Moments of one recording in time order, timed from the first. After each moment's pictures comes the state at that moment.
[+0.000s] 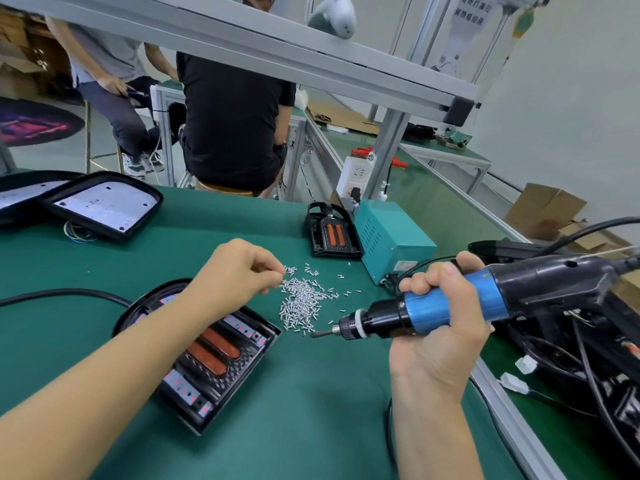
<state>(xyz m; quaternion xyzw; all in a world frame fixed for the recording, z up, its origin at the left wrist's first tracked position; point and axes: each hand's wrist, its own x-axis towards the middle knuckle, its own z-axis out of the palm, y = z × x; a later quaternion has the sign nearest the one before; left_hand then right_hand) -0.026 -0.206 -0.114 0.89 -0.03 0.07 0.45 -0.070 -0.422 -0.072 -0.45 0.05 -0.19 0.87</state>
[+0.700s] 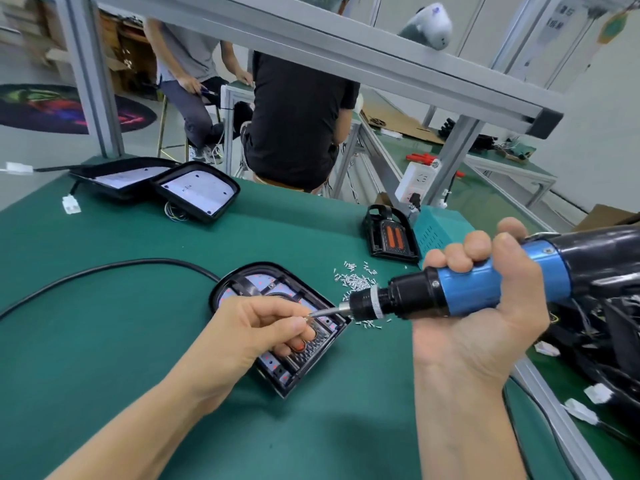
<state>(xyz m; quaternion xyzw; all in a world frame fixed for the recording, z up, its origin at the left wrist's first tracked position) -0.150 -0.177 -0.134 0.64 0.00 0.02 0.77 -0.108 -0.343 -0.045 -0.32 -0.15 -0.15 0.92</state>
